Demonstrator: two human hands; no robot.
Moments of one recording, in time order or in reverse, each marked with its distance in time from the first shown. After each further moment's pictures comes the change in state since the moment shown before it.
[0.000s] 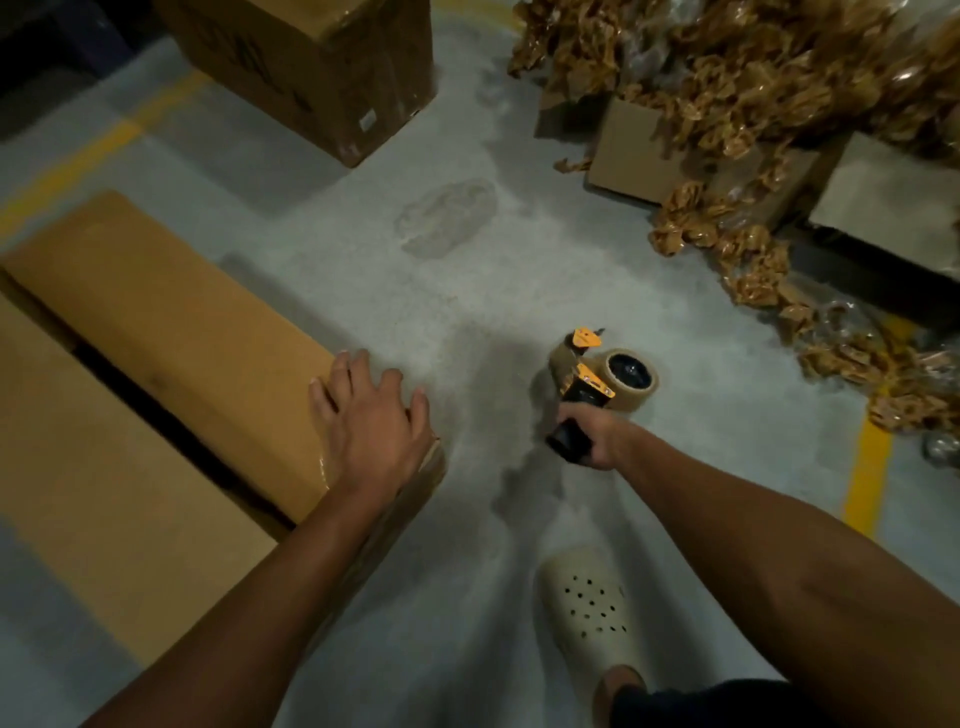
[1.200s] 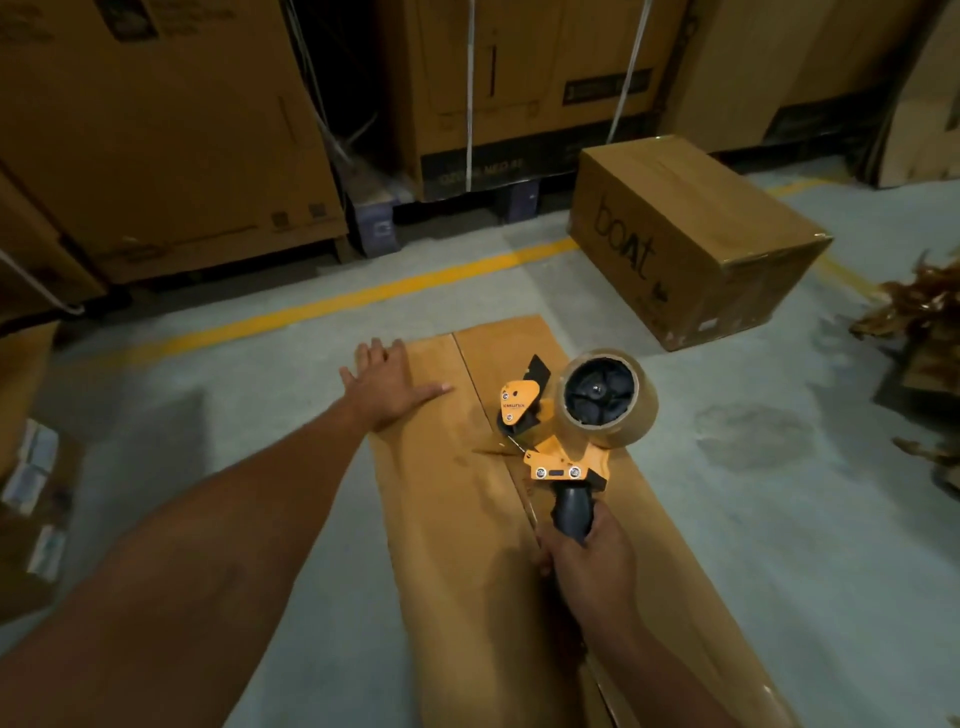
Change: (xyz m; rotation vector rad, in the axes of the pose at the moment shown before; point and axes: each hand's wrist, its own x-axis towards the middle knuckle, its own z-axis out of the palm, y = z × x) left_hand 0.124 -0.400 -0.095 -0.221 -0.041 -0.532; right_hand -0.186 0.064 0.337 -0.702 -0.242 -0.893
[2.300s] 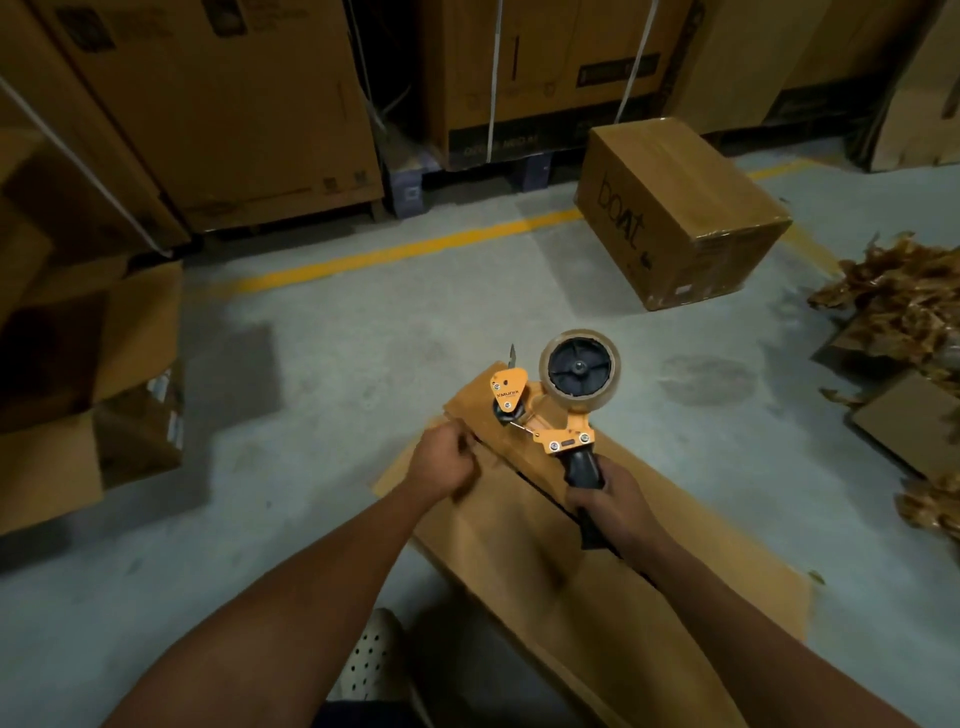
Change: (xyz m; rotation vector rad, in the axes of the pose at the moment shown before) left_hand -0.290 0.044 -0.002 -0.427 -0.144 -0.083; right_hand -0.118 -0.019 -0.105 -0.133 -0.330 0.015
